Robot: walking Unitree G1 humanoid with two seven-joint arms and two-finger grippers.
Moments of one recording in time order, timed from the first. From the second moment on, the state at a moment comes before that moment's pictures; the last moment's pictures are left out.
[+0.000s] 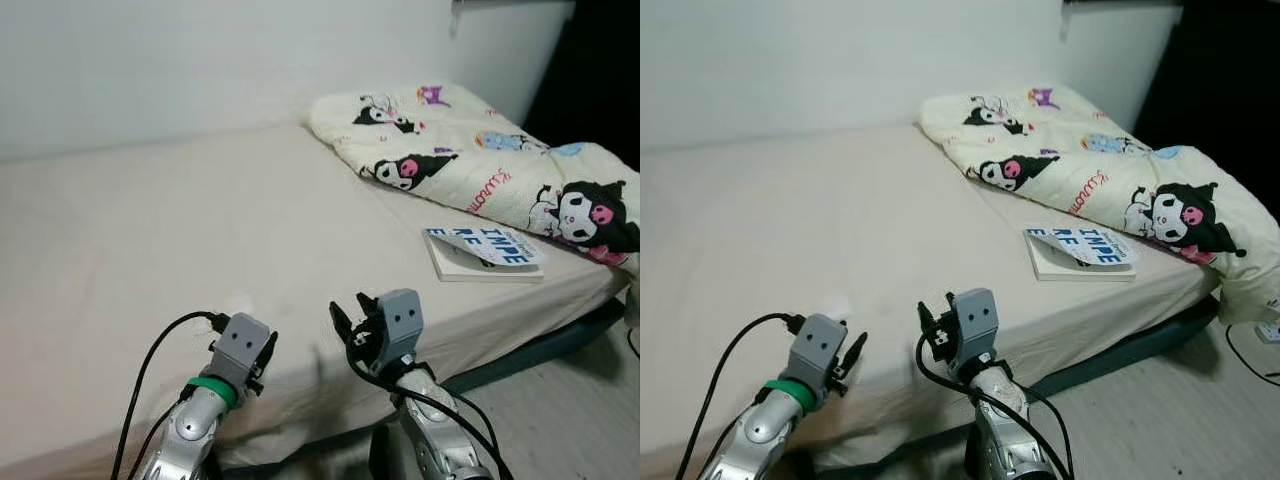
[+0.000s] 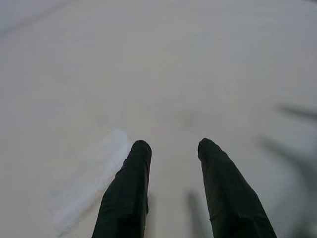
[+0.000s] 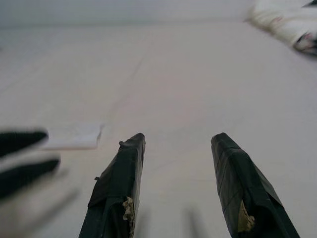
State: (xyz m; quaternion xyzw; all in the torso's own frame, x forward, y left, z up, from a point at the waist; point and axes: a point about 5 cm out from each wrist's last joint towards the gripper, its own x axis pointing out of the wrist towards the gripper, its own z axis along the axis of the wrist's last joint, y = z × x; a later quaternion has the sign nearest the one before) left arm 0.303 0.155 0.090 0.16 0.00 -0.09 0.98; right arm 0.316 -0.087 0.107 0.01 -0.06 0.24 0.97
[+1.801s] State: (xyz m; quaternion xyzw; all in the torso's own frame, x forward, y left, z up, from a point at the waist) left arm 0.349 0.164 0.092 0.09 0.11 0.03 0.99; right arm 0.314 -0.113 0.137 0.03 -0.09 0.21 0.97
